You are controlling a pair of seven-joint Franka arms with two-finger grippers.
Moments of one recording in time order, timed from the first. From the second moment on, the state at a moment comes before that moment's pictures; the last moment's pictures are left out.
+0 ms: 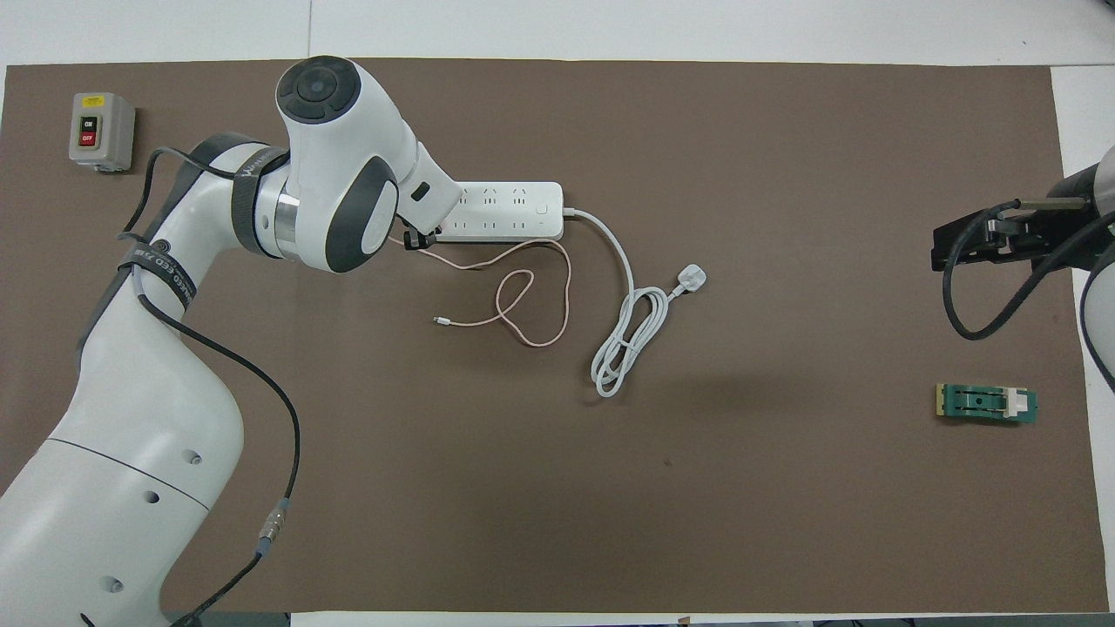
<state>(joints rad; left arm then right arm) -0.35 0.62 -0.07 -1.41 -0.03 2.03 1.23 0.08 0.02 -0.07 -1.60 -0.01 1.58 0.08</state>
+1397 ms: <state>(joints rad) -0.34 0.62 -0.05 -1.41 -0.08 2.05 1.25 0.08 0.02 -0.07 -1.60 -0.01 1.58 0.08</state>
